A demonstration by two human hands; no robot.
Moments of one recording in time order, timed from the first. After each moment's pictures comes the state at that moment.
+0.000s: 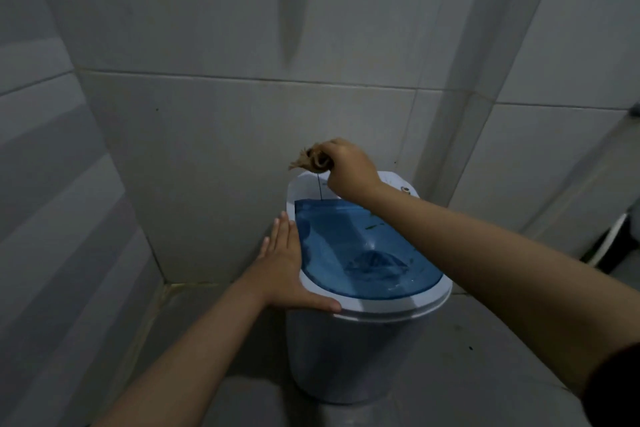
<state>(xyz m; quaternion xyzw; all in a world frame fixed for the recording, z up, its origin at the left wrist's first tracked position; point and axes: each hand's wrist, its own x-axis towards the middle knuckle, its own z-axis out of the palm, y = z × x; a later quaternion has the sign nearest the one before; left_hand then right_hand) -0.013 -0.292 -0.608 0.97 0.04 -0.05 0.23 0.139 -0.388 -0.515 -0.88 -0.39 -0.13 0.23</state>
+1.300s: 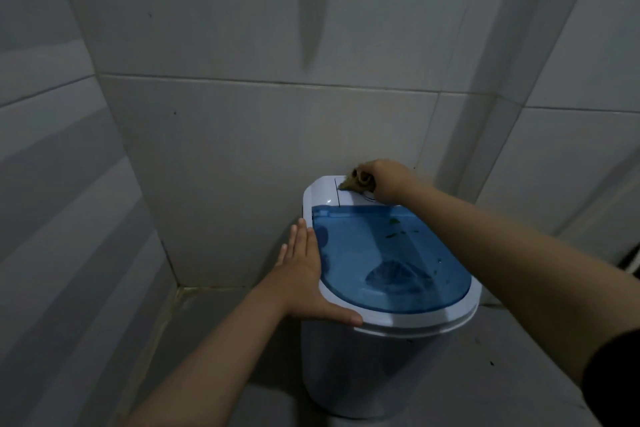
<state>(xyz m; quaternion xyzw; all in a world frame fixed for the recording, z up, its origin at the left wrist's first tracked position) -0.011 -0.291 -0.609 0.97 0.03 -0.06 0.24 0.195 -0.406 -0.529 -0.94 -0.35 -0.01 0.01</state>
